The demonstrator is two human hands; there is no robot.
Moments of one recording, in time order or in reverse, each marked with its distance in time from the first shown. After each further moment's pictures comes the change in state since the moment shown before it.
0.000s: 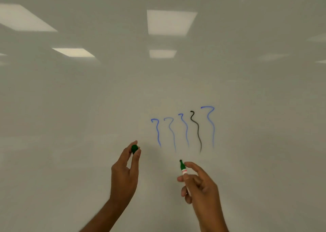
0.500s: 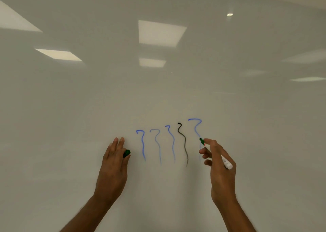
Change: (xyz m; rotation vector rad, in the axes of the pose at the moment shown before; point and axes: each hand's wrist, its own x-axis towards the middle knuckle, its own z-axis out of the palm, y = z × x) left_hand 0.056 -0.050 0.033 0.461 -0.022 0.437; right_hand 0.079 -0.065 -0.046 0.015 0.262 -0.305
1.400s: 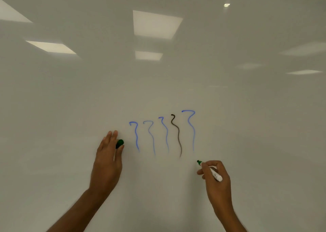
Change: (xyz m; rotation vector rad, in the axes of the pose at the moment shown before) left_hand -0.002 0.016 -0.001 -0.096 0.039 -0.077; right_hand -0.016 0.063 -0.061 -0.369 -0.018 0.046
